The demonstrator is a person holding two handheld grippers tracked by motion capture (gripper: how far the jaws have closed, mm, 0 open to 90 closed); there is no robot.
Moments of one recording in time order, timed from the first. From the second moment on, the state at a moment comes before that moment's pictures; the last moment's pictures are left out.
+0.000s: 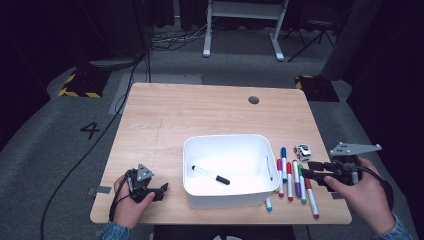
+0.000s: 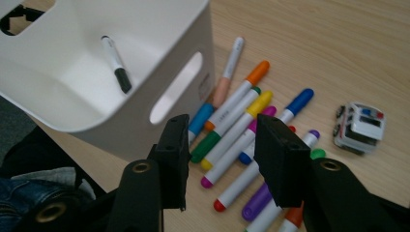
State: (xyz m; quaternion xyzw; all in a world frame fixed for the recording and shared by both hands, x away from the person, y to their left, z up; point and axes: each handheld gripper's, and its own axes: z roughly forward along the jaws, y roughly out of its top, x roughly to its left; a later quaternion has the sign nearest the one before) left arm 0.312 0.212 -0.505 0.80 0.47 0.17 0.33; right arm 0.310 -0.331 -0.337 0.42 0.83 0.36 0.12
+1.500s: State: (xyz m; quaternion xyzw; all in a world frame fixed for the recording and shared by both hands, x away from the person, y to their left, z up) left arm 0.313 0.212 -0.505 0.80 0.47 0.17 0.33; right arm 0.286 -0.408 -0.471 0.54 0.80 0.21 0.13
